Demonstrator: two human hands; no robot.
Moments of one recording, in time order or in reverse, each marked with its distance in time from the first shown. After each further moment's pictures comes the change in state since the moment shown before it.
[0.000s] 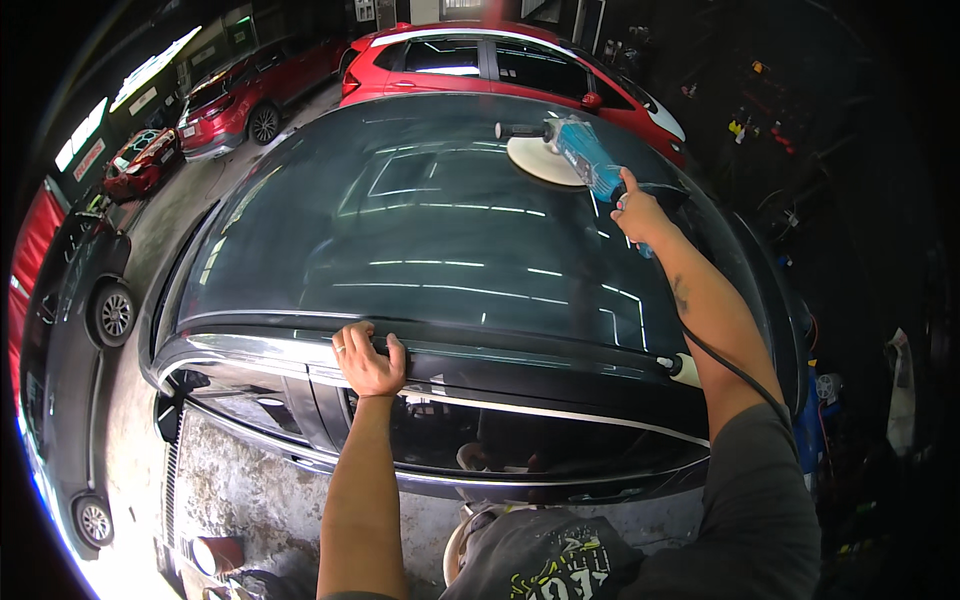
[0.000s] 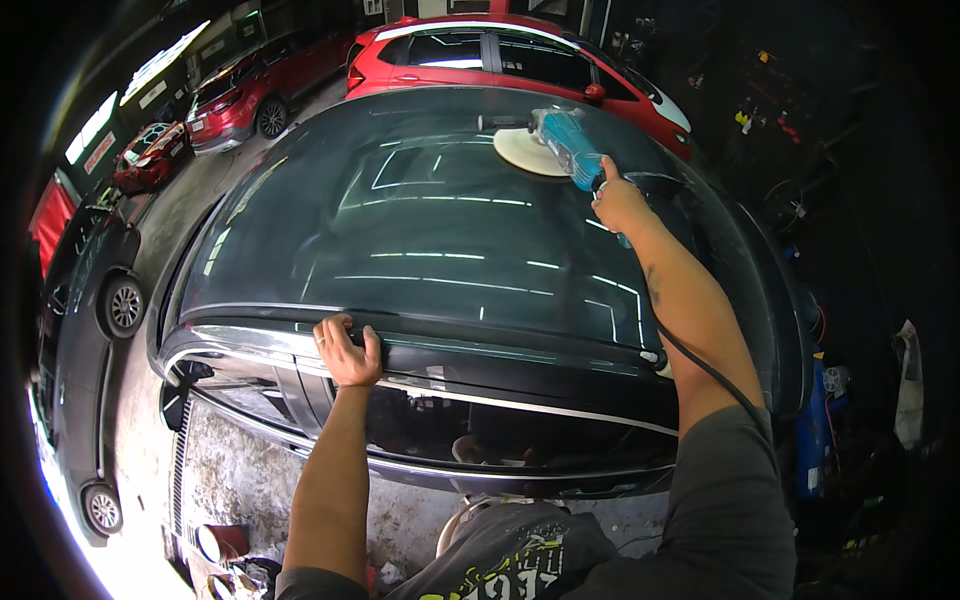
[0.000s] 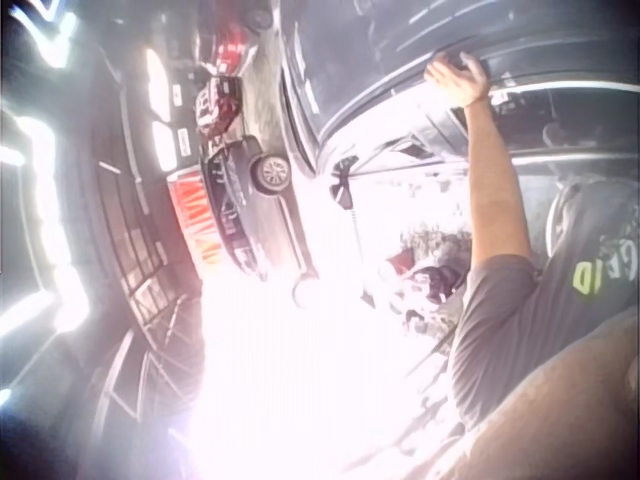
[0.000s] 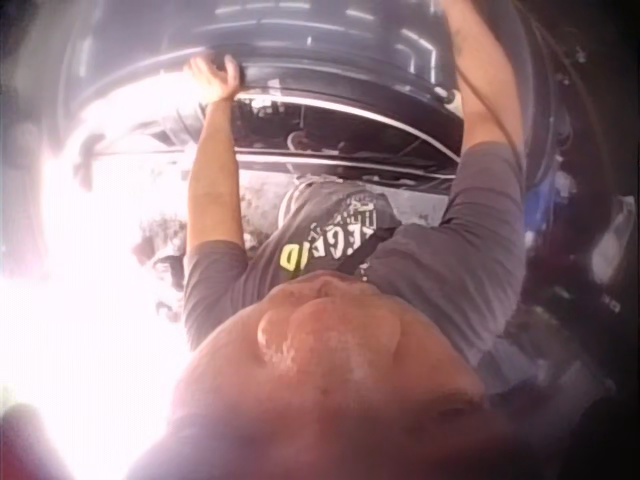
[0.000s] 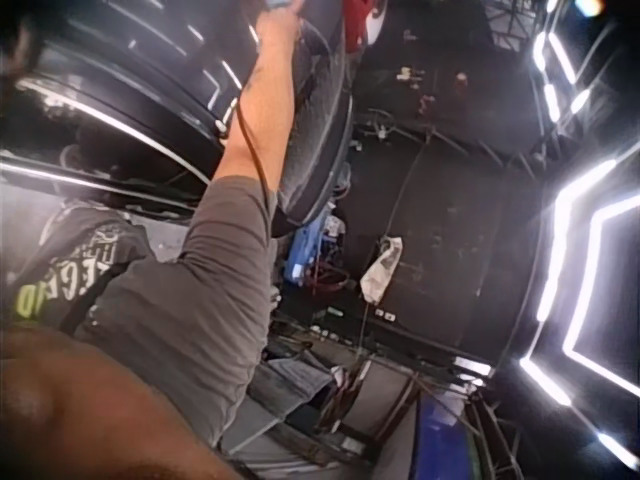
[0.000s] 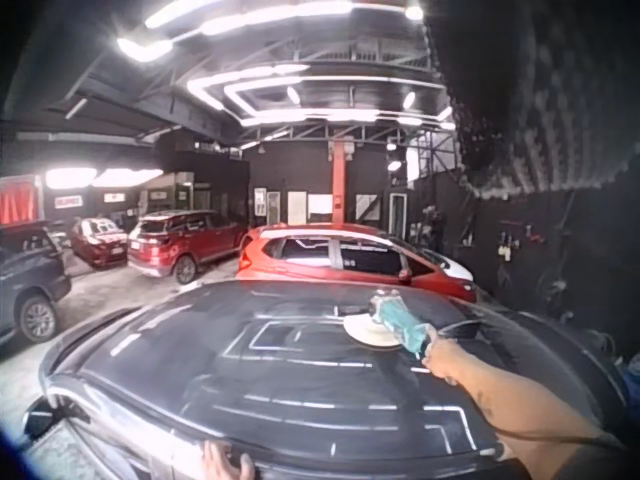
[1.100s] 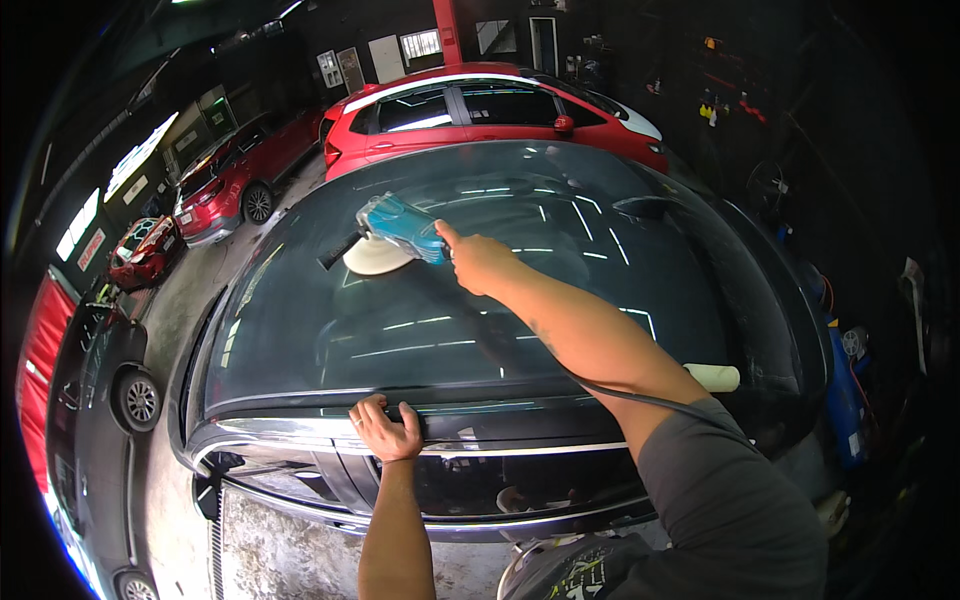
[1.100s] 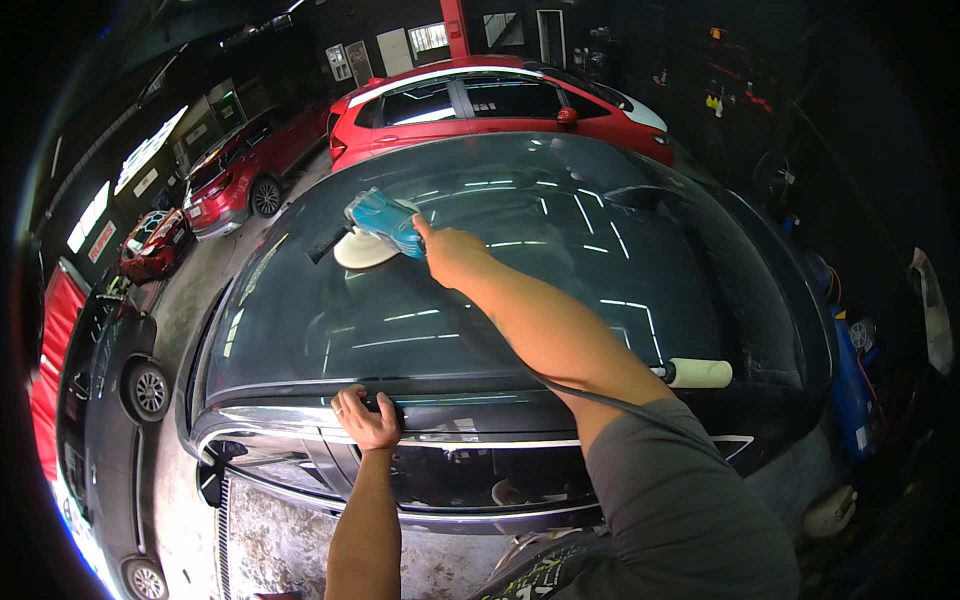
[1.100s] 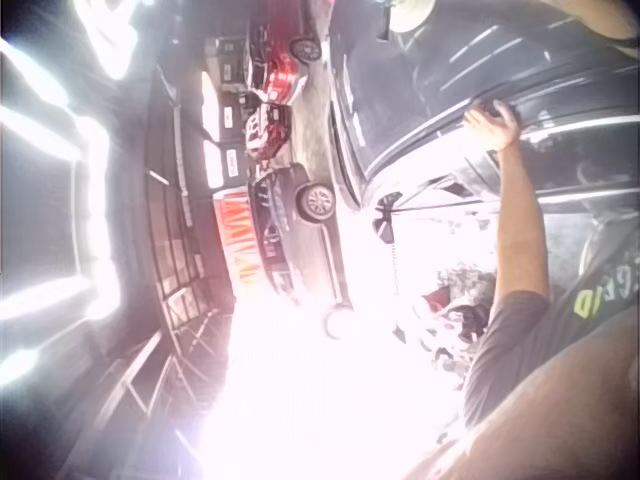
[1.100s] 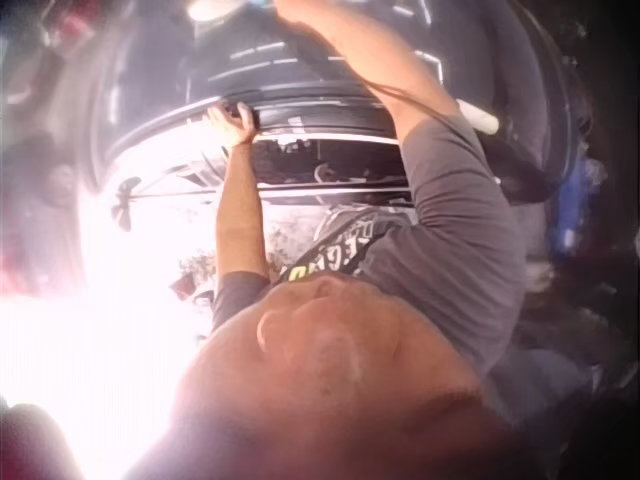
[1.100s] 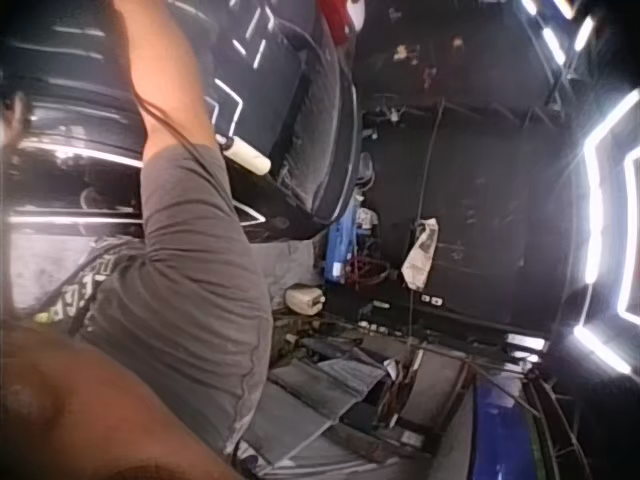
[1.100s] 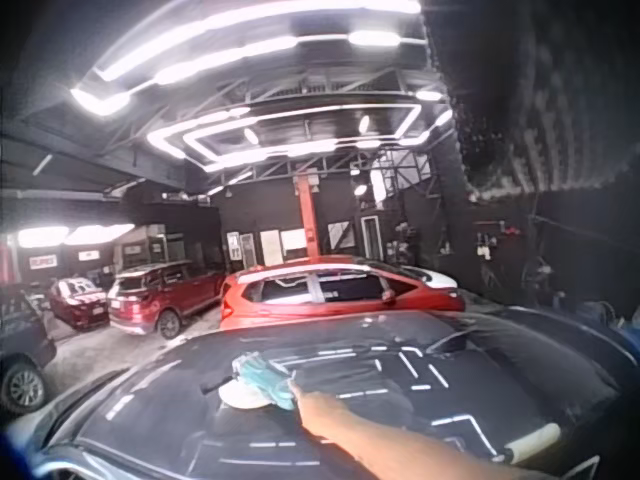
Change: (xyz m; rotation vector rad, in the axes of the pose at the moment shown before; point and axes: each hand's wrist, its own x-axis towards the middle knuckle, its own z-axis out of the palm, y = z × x) left_hand 0.004 -0.002 -0.008 -0.007 0.016 0.046; right_hand -0.041 -0.242 0.020 0.105 -0.125 -0.360
